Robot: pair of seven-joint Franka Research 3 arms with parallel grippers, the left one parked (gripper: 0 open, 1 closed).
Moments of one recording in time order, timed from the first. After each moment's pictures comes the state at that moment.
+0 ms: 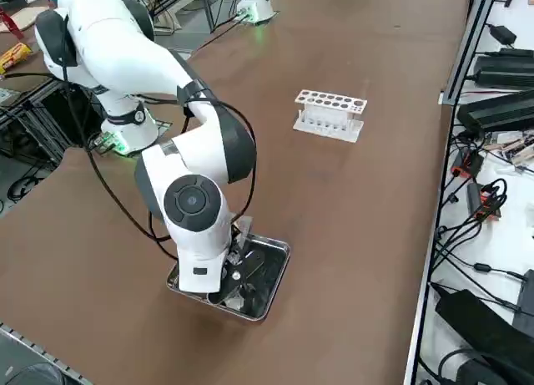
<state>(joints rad) -0.45 0.89 -0.21 -1.12 0.13 1.67 -0.25</state>
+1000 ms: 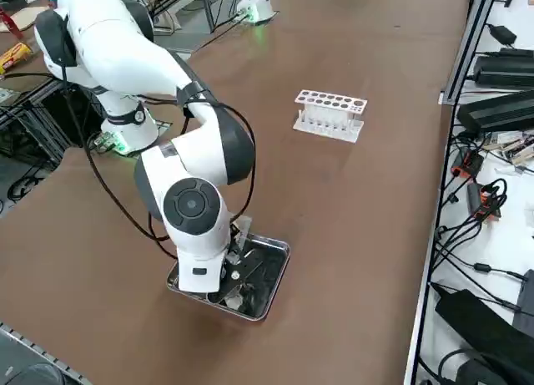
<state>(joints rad) -0.45 0.89 -0.21 -1.13 0.14 1.66 -0.25</state>
